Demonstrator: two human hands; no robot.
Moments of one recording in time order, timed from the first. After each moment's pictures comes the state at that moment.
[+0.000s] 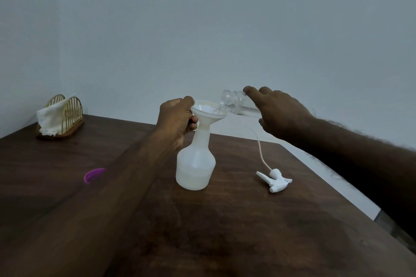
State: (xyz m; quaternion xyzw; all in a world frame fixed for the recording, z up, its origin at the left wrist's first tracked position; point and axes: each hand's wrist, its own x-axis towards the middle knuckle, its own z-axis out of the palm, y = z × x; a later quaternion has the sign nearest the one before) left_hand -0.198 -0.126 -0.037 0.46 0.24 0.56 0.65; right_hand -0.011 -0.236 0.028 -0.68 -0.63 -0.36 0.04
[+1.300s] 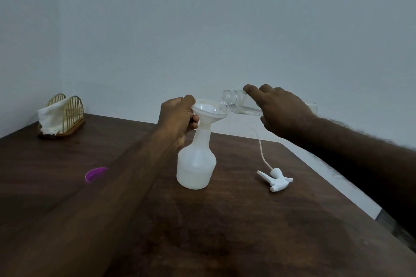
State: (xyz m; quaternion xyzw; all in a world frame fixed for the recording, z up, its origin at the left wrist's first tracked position) left_hand -0.198 -0.128 -0.037 0.46 0.24 0.56 0.65; right_hand -0.010 -0.238 0.028 -0.67 -0.64 -0.38 0.04
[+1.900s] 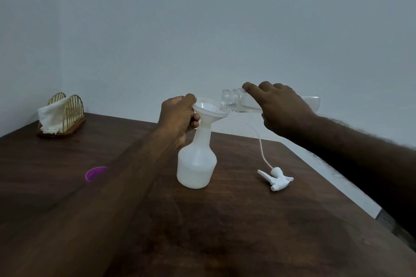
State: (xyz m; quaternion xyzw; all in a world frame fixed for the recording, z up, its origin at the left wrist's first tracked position) left_hand -0.196 -0.127 -0.036 0.45 0.24 0.56 0.65; right_hand -0.012 -0.237 0.029 -0.66 -0.64 -0.39 0.03
